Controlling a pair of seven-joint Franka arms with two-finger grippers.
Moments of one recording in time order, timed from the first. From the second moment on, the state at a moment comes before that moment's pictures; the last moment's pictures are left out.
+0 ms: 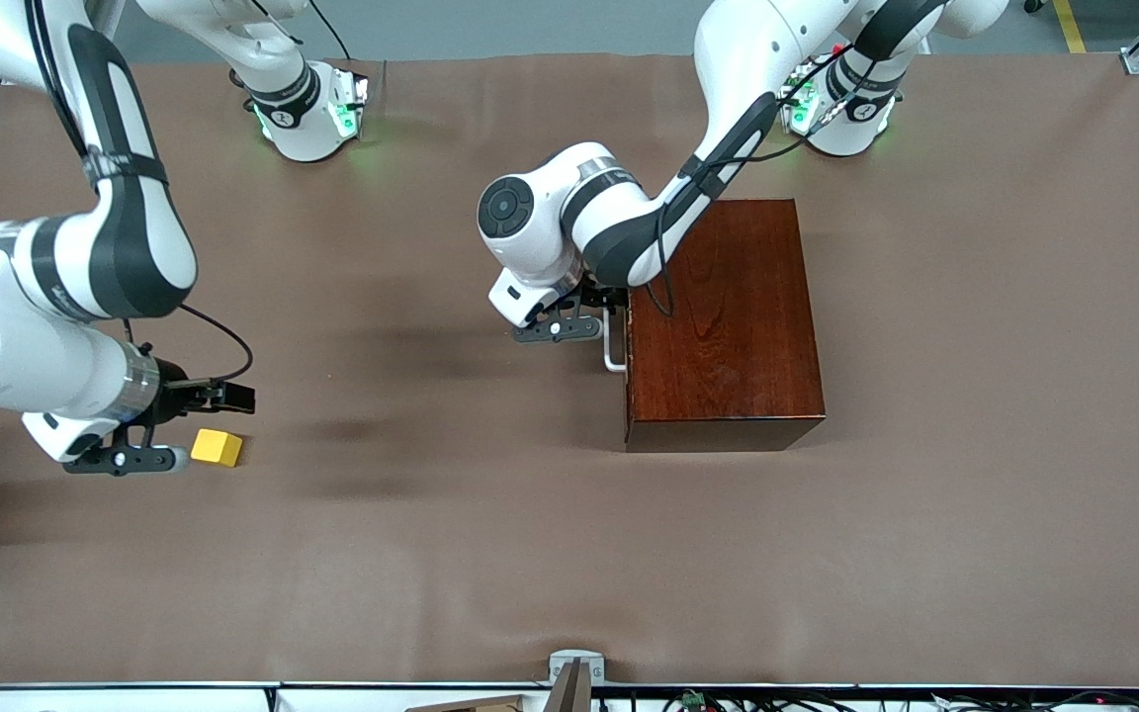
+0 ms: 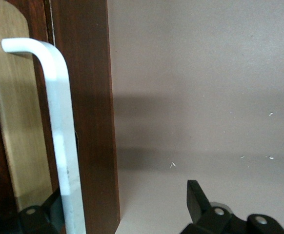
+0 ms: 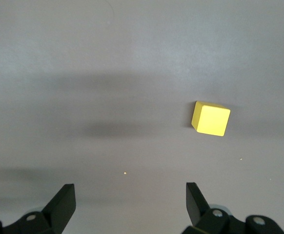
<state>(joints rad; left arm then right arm) -0.71 0.77 -0.27 -1.29 0.28 1.80 -1.00 0.05 0.42 0.02 -1.56 0.03 1.84 0.05</state>
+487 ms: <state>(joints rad) -0.71 0.77 -0.27 -1.28 0.28 1.88 -1.04 -0.02 0.50 0.00 -1.67 0.03 2.08 0.05</state>
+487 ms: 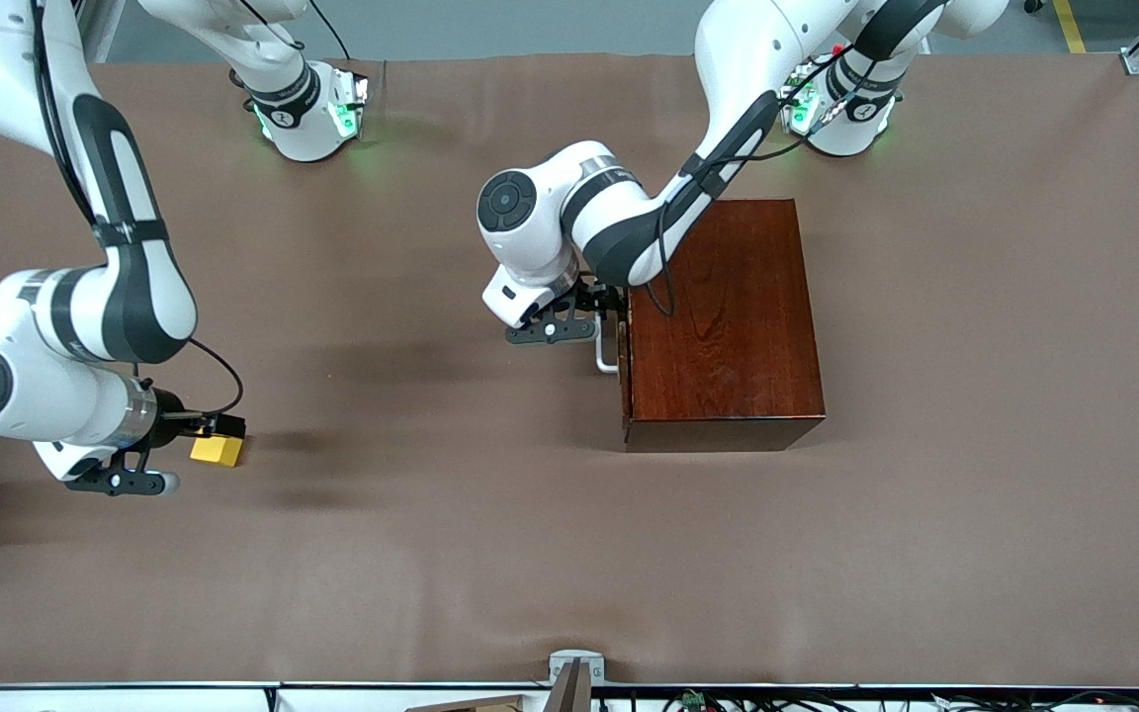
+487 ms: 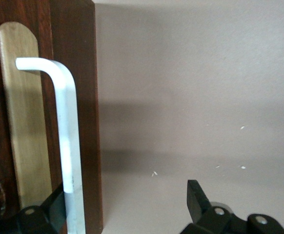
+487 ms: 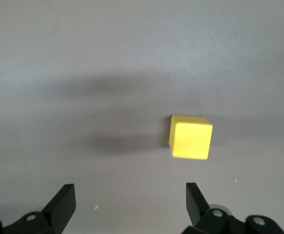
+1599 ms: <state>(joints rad) -0.73 0.78 -0.27 -1.29 0.25 2.04 -1.05 -0.11 0.60 0.00 -1.80 0.03 2.38 0.15</state>
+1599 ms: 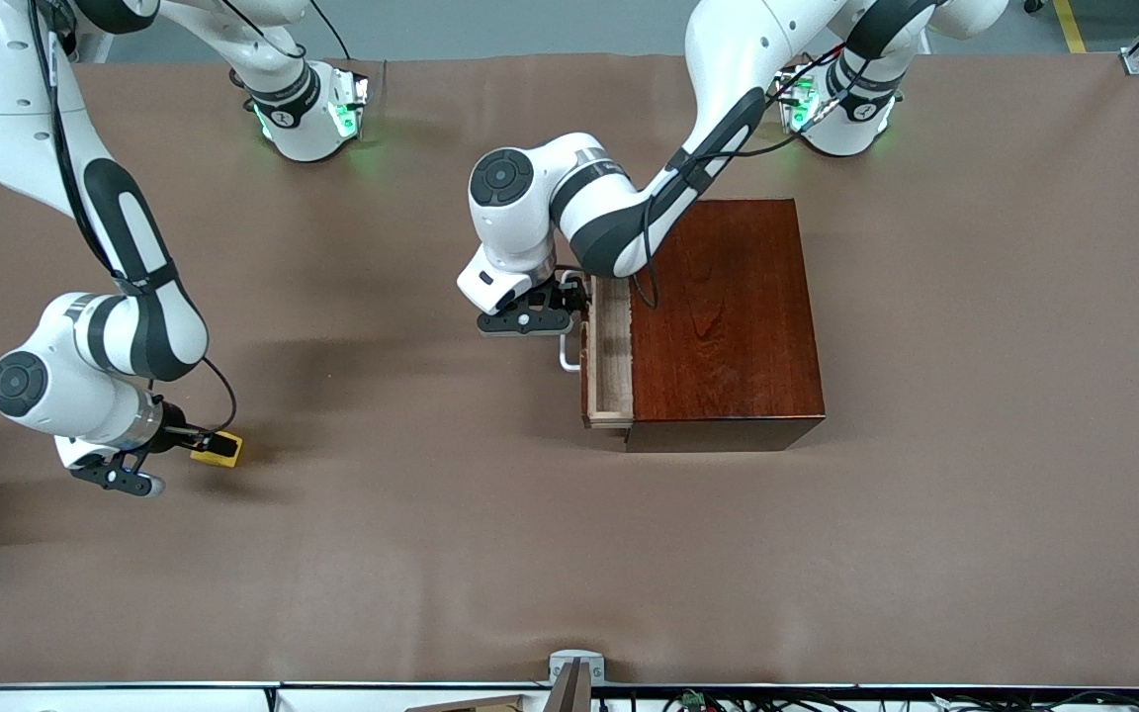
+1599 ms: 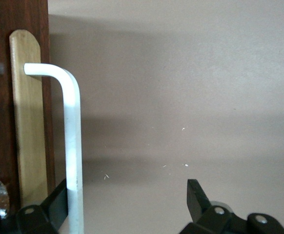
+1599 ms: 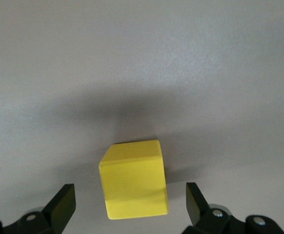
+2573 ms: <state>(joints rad) -0.75 0.78 -0.27 -1.29 0.19 2.17 -0.98 -0.10 0.62 0.01 -1.74 0.03 2.33 -0.03</state>
